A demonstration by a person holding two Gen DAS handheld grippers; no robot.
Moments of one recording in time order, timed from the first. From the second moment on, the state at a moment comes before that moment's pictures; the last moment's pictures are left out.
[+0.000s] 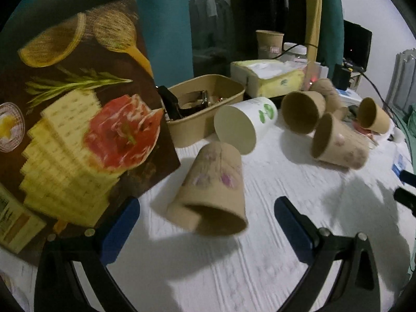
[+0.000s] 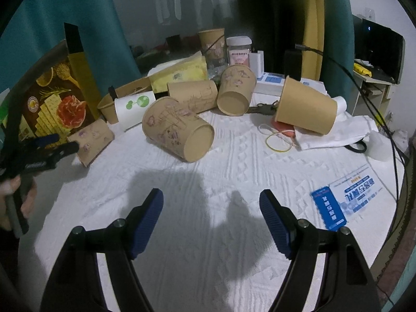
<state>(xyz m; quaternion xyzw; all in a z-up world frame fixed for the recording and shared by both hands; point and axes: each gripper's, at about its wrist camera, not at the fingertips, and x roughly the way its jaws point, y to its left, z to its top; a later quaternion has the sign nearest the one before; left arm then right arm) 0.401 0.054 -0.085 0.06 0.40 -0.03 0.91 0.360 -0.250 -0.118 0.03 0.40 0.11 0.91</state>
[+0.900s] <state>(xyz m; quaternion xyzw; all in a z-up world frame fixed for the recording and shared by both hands) 0.222 0.025 -0.031 0.04 0.40 -0.12 0.91 0.199 -0.264 -0.088 0.05 0.38 0.12 0.92</state>
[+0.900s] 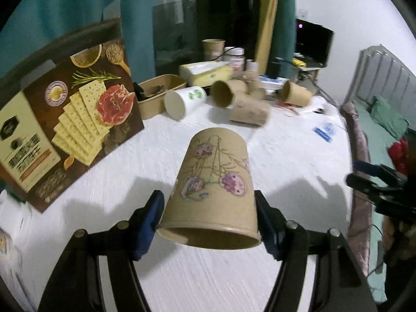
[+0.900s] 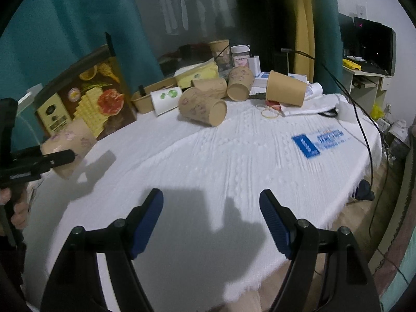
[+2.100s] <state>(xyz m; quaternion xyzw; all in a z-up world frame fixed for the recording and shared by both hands) 0.112 -0.019 -0.100 0.05 0.47 -0.31 0.83 0.111 -0.254 -0.120 0.00 0.41 0.15 0.90</state>
